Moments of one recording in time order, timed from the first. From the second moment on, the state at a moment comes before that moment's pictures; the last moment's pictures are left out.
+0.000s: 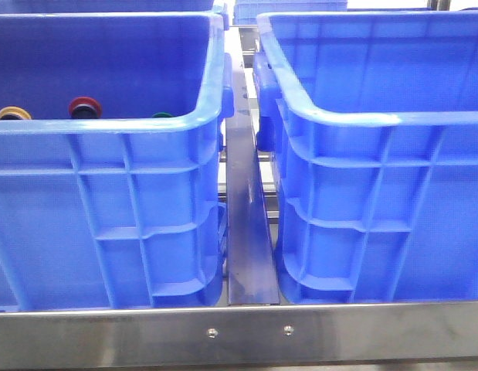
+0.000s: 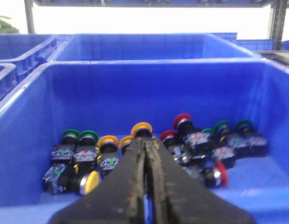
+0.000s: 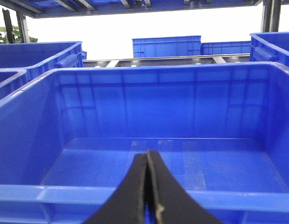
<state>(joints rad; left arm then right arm) -0.09 -0.01 -0.10 -0.03 0.11 -0.01 0.07 -0.01 0.03 -0.08 -0.09 0.15</state>
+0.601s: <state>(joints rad) -0.09 0.56 -0.80 -0.04 0.64 0.04 0.07 -0.01 0.03 -0.08 -0.09 0.15</state>
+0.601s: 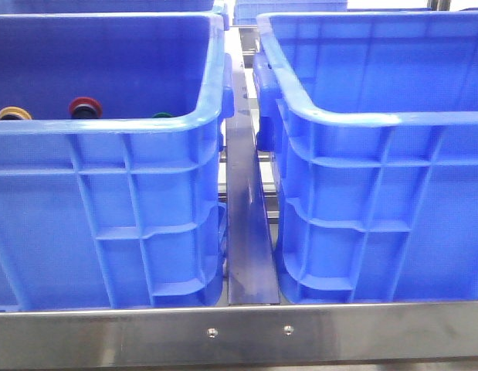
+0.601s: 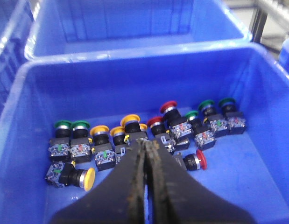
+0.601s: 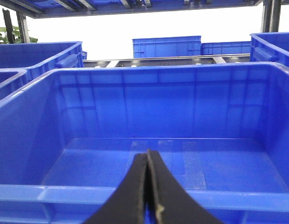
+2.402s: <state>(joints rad) -0.33 1.52 -1.28 0.05 0.60 -0.24 0.07 -0.01 0.03 -0.08 -0.09 0.15</state>
